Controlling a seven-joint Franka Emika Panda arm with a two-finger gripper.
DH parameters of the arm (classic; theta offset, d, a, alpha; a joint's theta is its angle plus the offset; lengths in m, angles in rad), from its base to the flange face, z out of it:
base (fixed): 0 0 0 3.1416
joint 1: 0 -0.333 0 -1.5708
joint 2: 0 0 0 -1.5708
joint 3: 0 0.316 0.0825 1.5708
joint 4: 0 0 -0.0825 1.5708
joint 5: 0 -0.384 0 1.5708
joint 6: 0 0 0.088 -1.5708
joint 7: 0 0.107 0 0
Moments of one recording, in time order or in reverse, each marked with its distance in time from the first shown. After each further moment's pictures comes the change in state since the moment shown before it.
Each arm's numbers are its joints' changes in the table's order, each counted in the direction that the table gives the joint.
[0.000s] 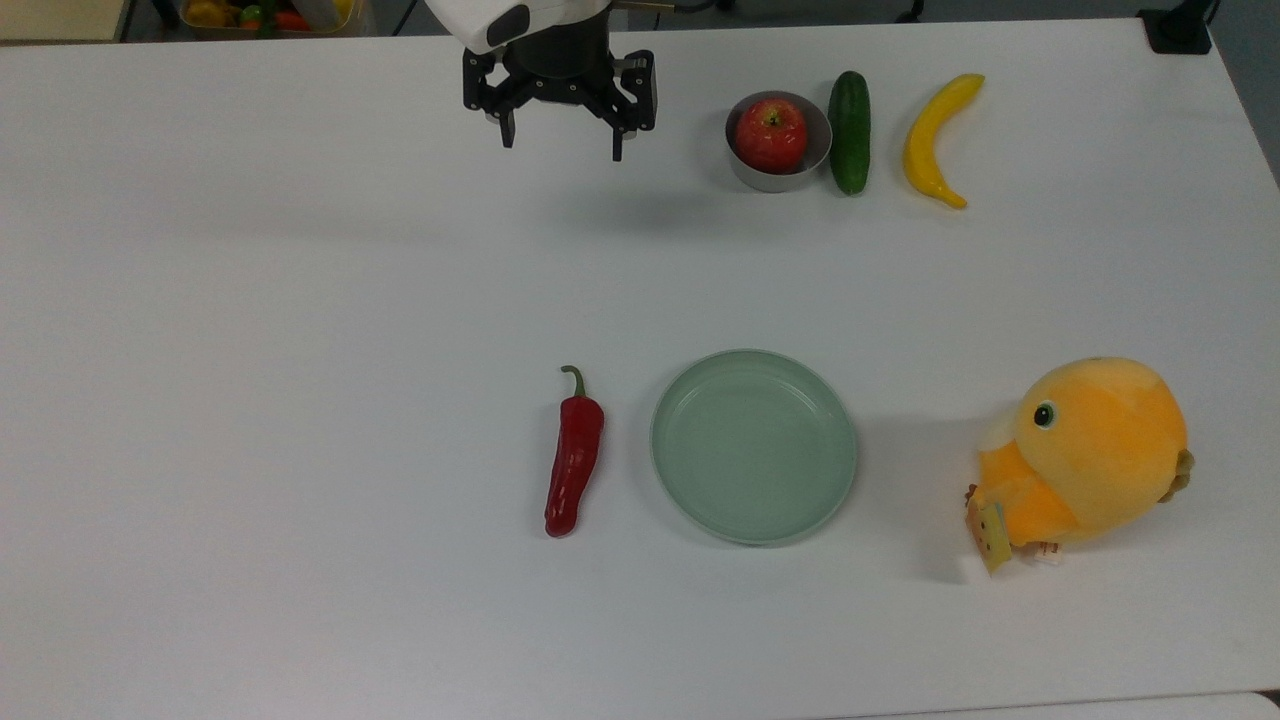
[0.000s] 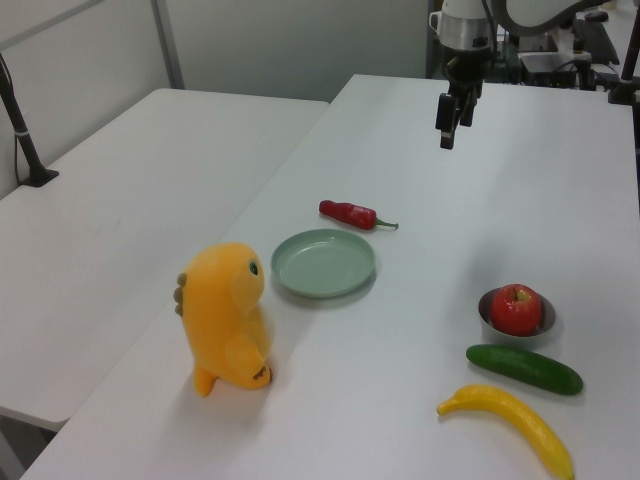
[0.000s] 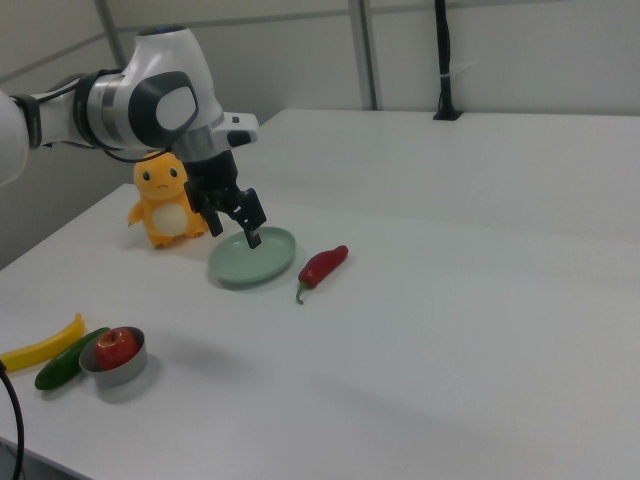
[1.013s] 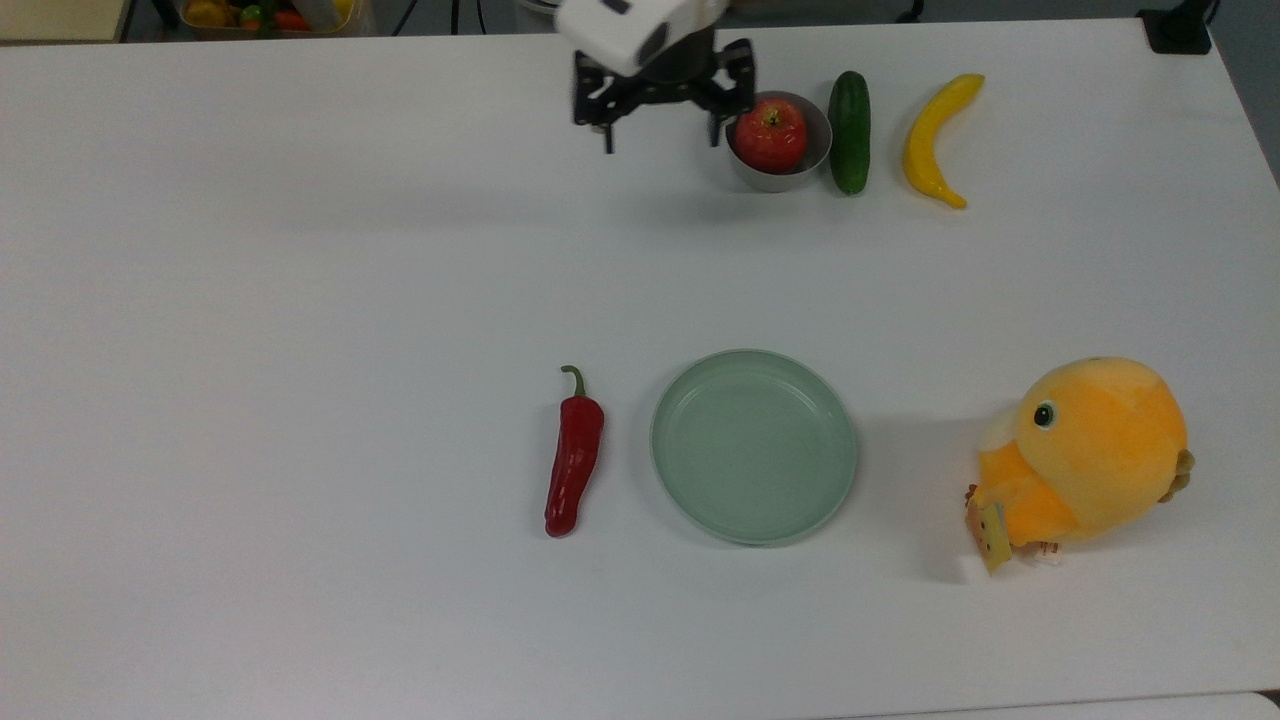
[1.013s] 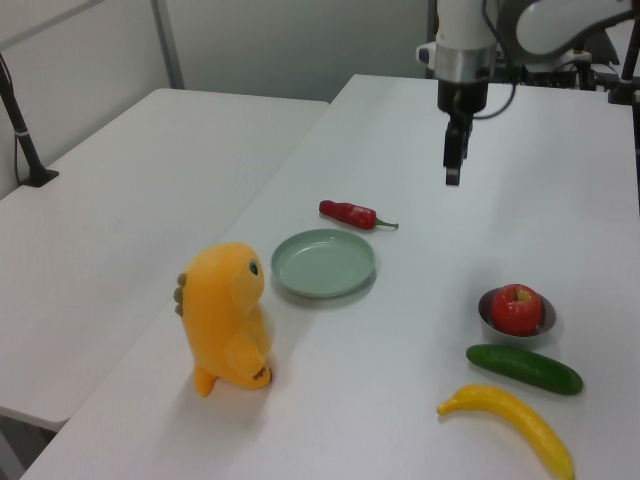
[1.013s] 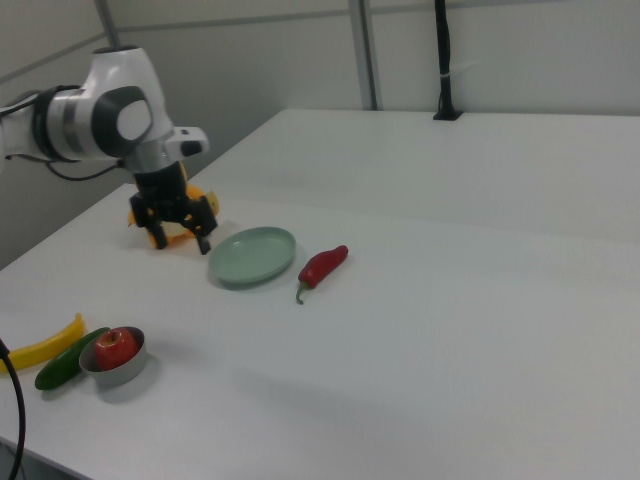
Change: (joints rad) arm 0.002 -0.007 0.168 -0.039 -0.015 0.000 -0.078
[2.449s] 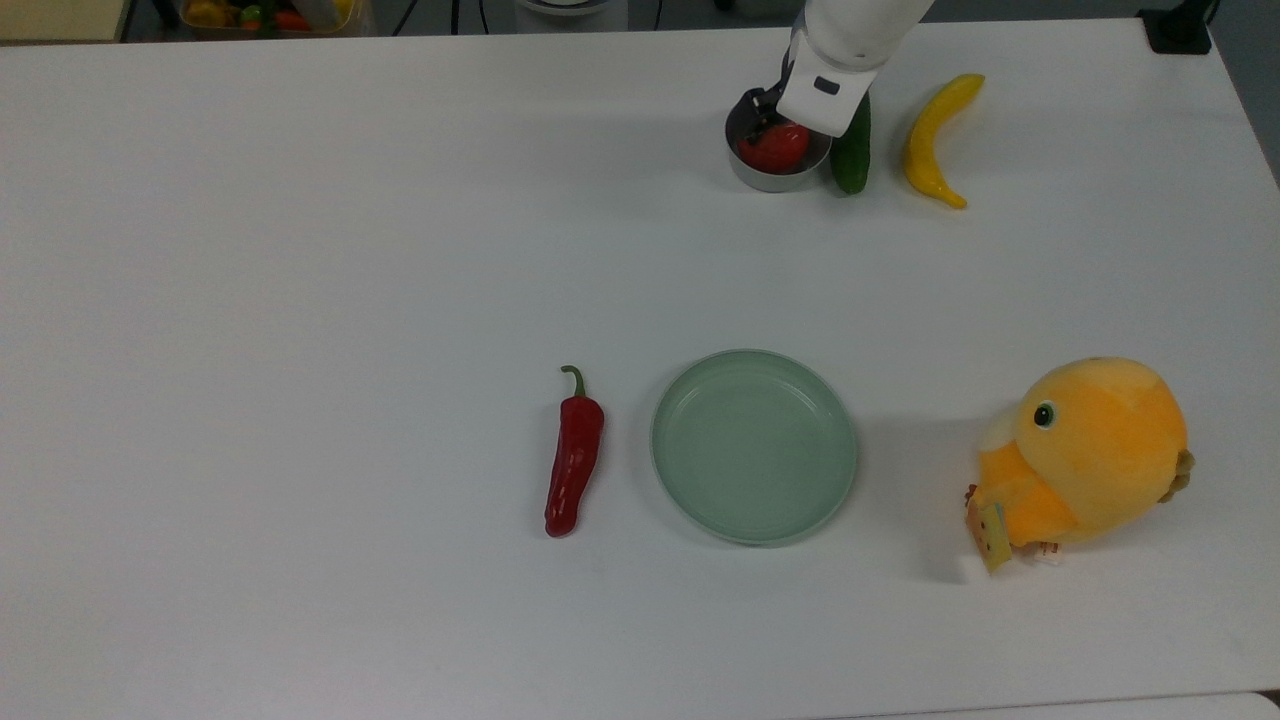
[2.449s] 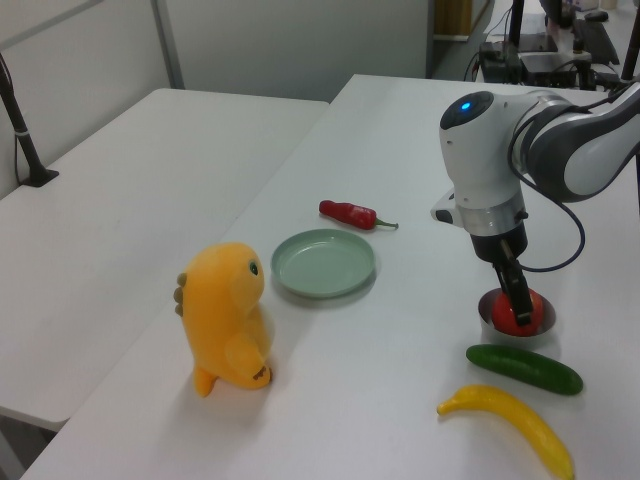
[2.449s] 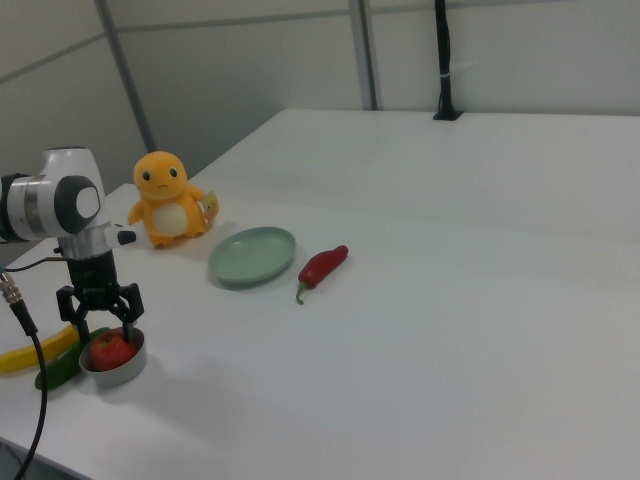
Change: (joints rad) arm -0.041 -0.130 0.260 -0.180 0.004 -0.013 -0.001
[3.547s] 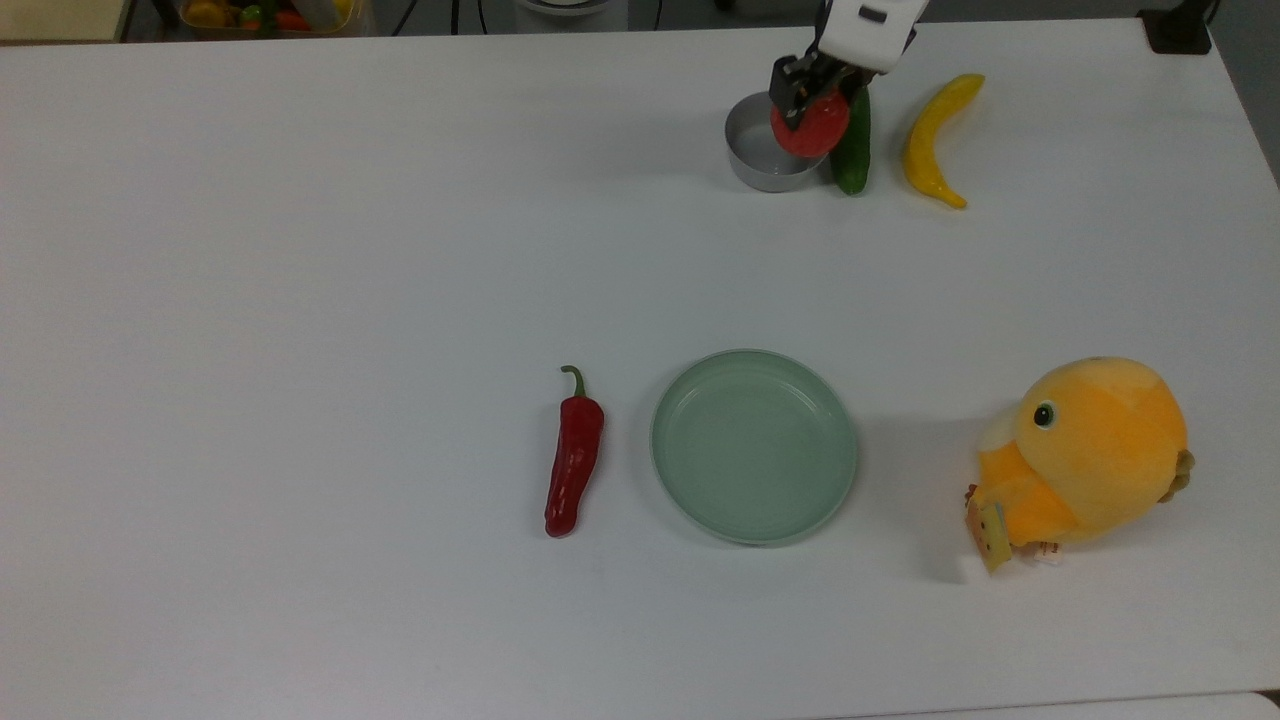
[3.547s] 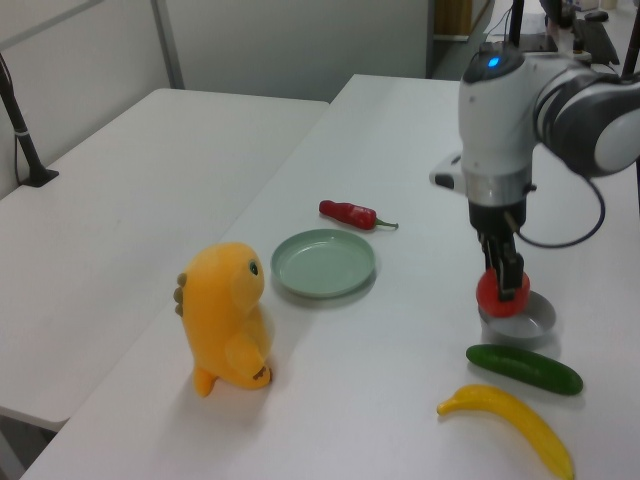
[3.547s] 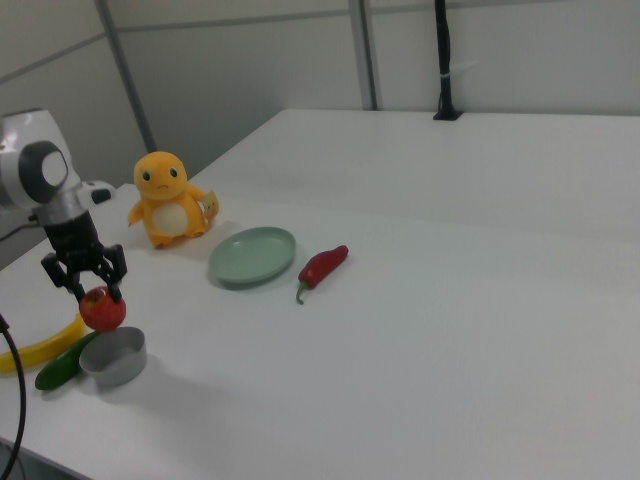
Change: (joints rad) arm -0.028 0.108 0.003 0.033 0.041 -0.044 -0.001
